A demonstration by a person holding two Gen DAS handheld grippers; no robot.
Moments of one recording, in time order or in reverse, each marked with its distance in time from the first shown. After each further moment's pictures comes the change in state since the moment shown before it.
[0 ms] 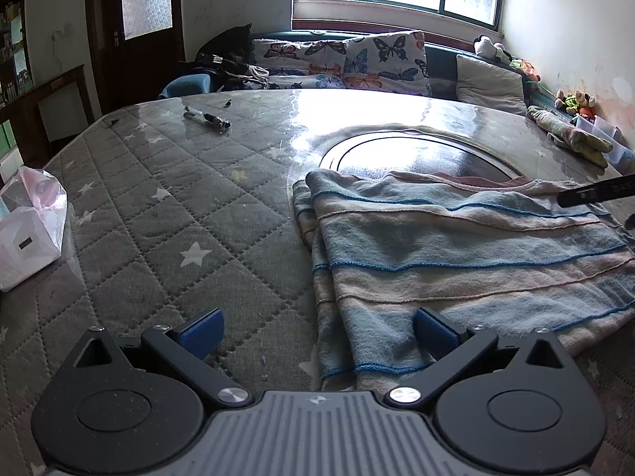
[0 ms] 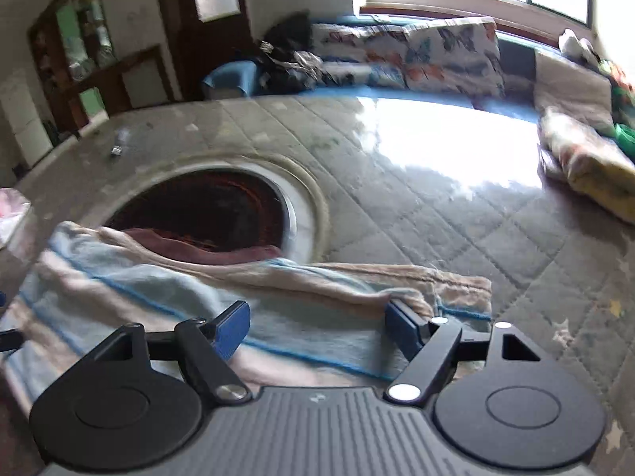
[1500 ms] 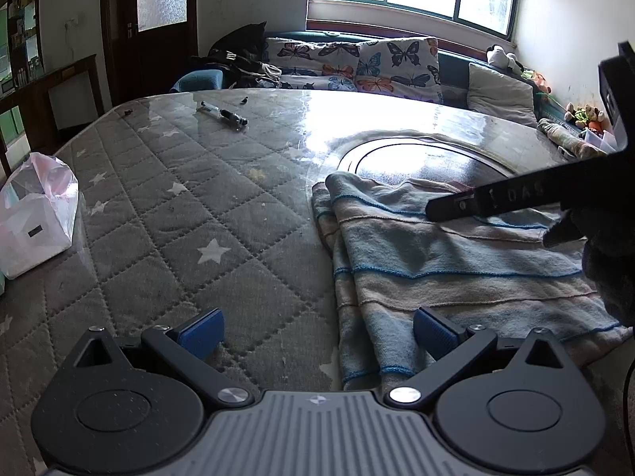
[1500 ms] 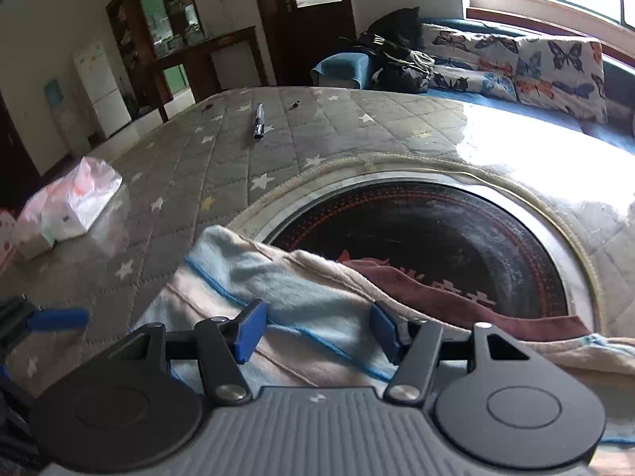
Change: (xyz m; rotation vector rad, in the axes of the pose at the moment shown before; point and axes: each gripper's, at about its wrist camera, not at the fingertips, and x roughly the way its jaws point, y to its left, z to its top) left arm 0.000 0.012 0.001 -0.045 -0.006 0.009; right arm 0.043 0.162 0.023 -0.126 0.022 0.262
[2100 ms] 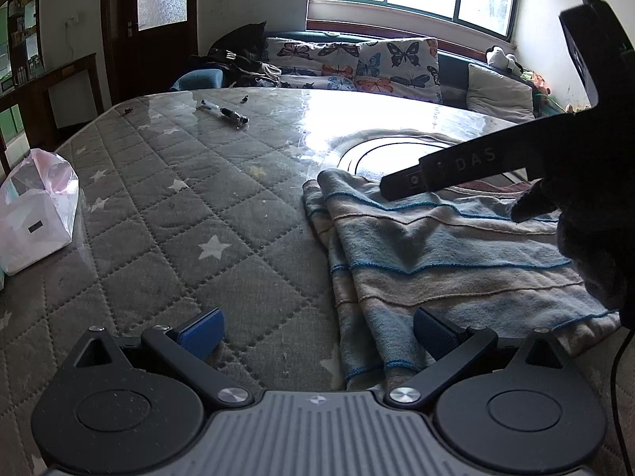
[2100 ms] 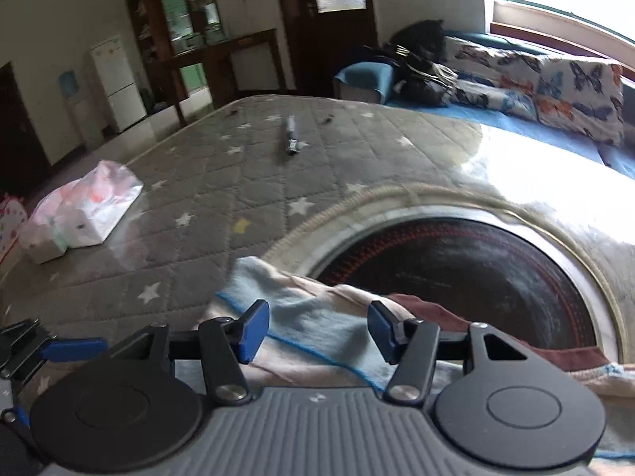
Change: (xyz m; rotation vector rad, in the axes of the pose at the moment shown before) left arm -0.002 -0.002 -0.004 -0.003 -0.001 -0.001; right arm 0.021 0.039 0.020 -0.104 0.001 0.002
